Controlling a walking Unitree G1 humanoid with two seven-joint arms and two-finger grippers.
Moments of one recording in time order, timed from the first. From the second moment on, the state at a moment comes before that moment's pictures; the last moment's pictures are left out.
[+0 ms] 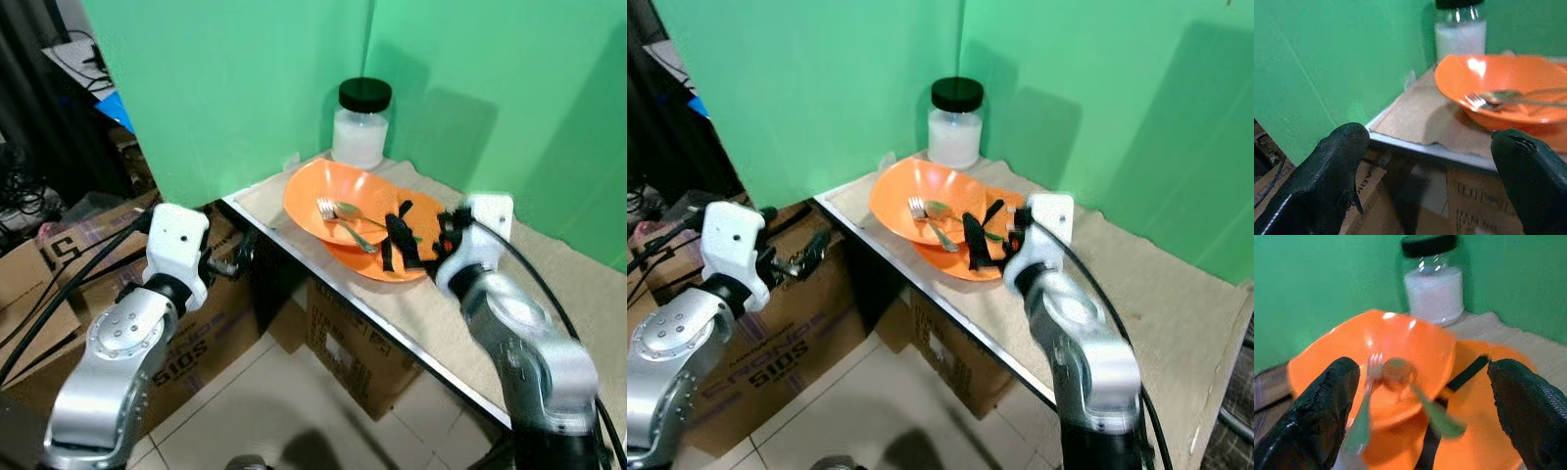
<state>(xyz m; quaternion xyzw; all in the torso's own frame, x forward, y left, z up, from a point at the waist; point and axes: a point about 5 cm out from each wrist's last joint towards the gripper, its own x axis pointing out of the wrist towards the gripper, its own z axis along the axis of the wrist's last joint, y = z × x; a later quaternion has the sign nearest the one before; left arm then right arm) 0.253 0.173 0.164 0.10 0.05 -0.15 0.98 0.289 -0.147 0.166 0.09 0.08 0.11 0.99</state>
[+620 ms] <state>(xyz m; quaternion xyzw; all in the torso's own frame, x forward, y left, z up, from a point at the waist) 0.236 0.163 0.141 0.09 0.13 -0.29 0.94 0.384 -0.132 0.172 0.15 0.20 0.12 0.96</state>
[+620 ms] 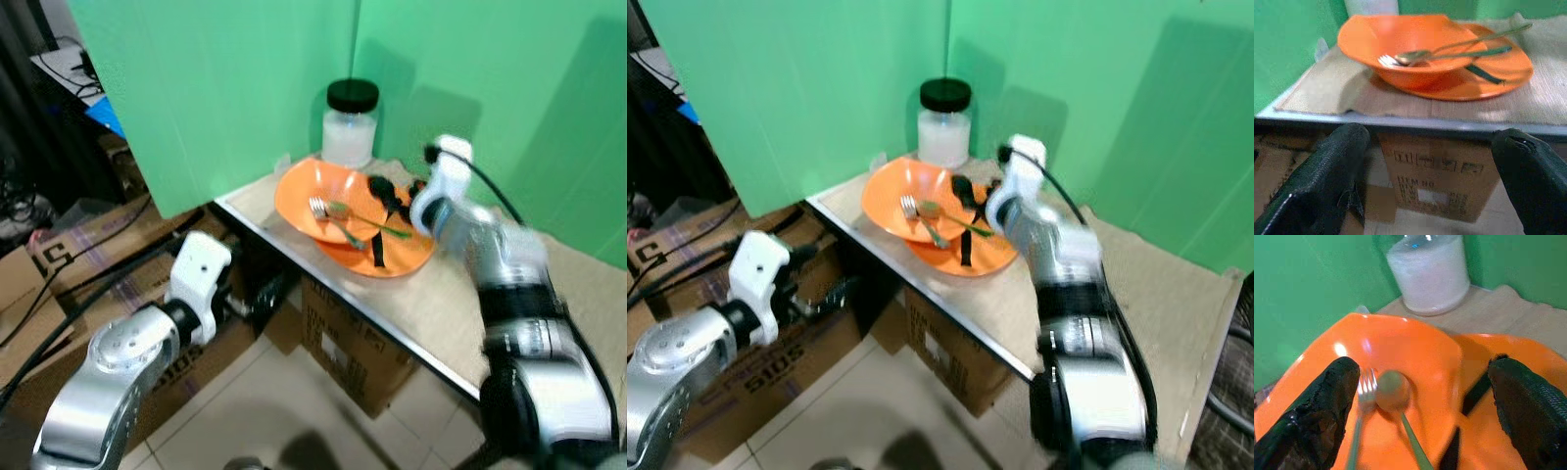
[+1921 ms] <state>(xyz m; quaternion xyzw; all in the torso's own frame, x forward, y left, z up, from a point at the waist) 0.222 0.159 0.136 0.08 0.15 -0.31 0.94 0.394 -0.121 0.137 0.24 0.32 0.06 0.92</state>
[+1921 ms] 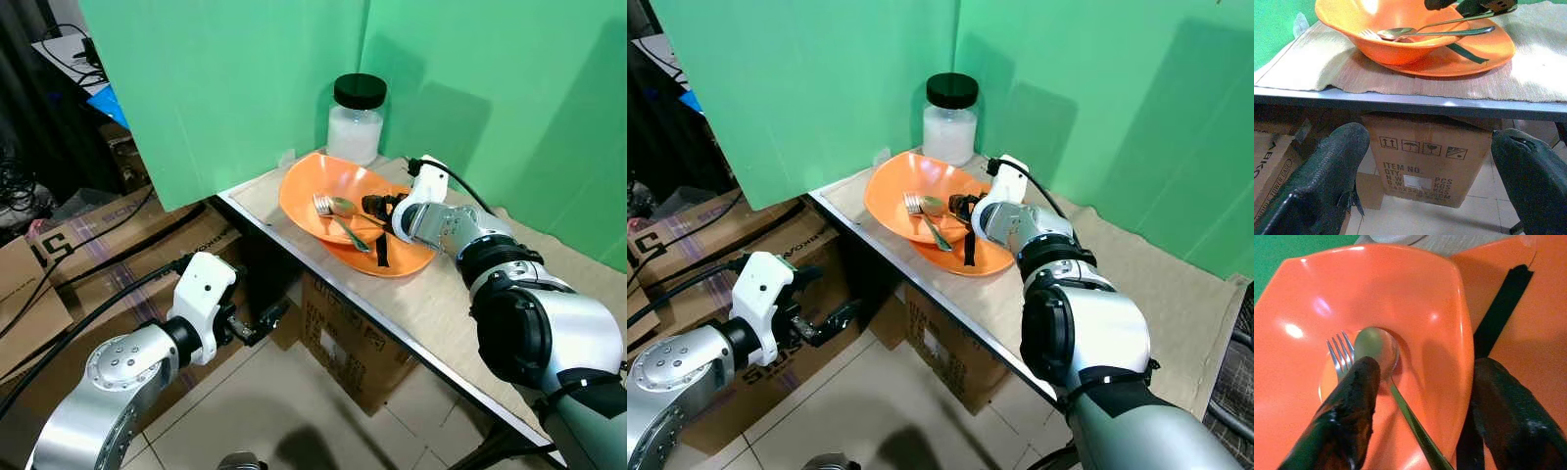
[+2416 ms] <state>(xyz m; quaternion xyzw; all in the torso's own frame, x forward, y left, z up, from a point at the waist) 0.221 0.158 0.137 0.08 0.14 -0.31 0.93 0.390 -0.118 0.131 0.22 0.33 0.06 0.91</state>
